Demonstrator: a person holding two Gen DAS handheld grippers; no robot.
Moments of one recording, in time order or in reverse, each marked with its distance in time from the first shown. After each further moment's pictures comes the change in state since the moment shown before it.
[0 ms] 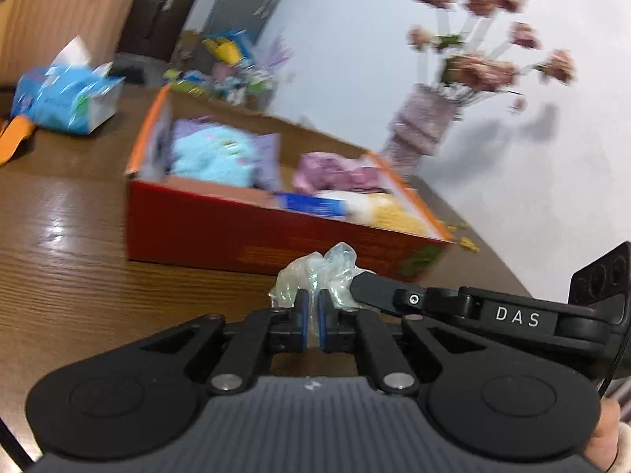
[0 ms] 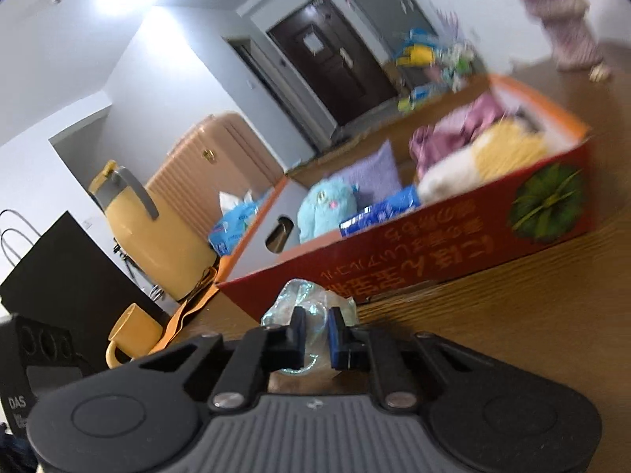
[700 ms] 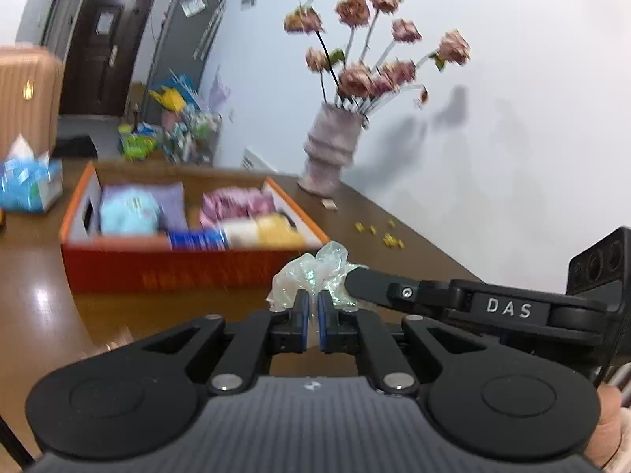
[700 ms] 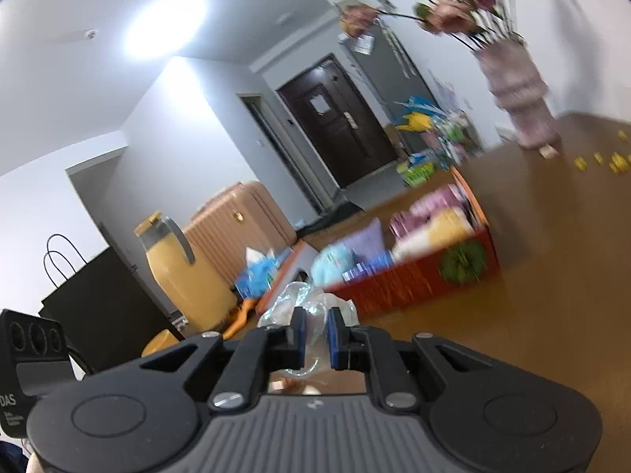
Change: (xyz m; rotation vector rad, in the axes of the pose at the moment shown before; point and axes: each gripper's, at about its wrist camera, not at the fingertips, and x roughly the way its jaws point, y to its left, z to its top) left arm -0.060 -0.107 -0.004 0.178 -0.088 -0.043; right arm -0.134 0.017 -0.004 -0.050 -0.182 0.011
